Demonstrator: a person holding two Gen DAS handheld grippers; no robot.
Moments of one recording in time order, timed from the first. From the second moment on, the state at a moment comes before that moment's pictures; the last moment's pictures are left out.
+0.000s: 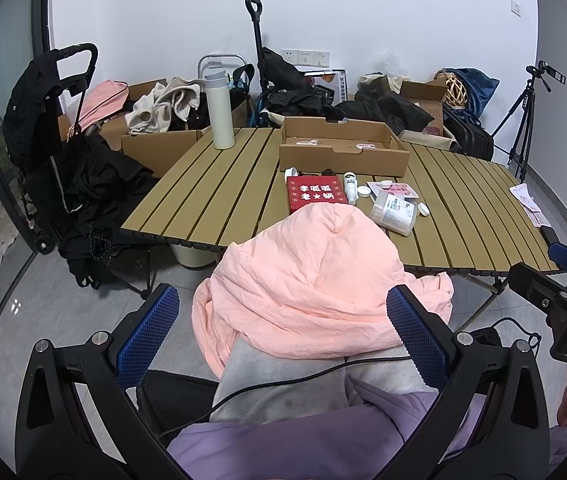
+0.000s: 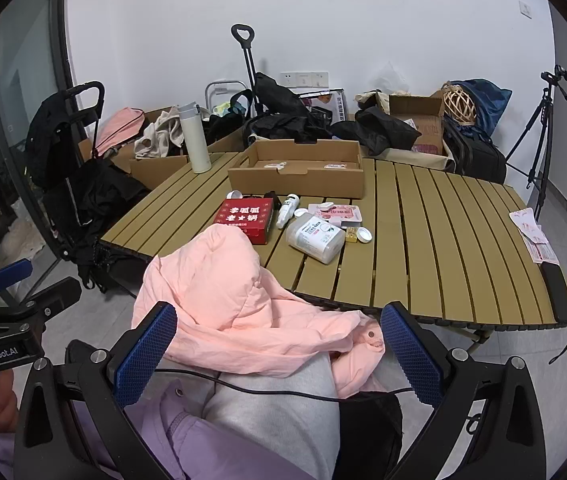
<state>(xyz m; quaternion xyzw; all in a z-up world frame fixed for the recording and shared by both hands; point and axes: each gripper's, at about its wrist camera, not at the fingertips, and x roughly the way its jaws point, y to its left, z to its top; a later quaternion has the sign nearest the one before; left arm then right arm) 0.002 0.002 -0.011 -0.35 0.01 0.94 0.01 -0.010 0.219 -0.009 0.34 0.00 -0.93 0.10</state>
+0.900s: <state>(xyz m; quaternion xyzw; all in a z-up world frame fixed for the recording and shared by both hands) -0.186 -0.022 -0.083 -0.40 -0.06 0.91 0.08 -0.169 0.231 -0.105 0.41 -0.04 -0.91 0.11</state>
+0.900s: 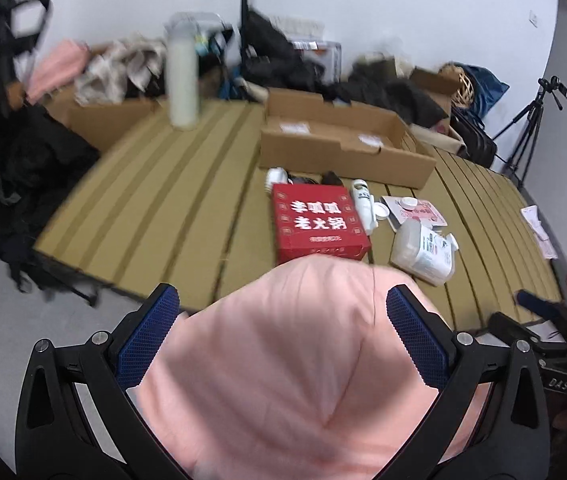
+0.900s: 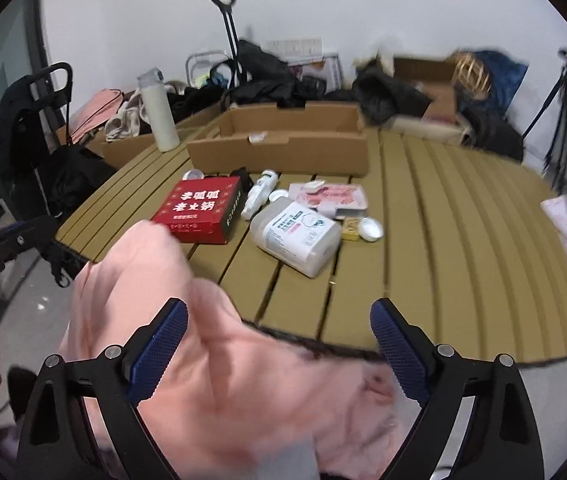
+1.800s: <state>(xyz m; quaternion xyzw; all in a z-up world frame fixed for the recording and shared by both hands) -0.283 -0.022 -0.123 -0.47 -0.13 0.86 0.15 -0.310 0.138 -0.122 0.45 0.00 -0.87 0.20</state>
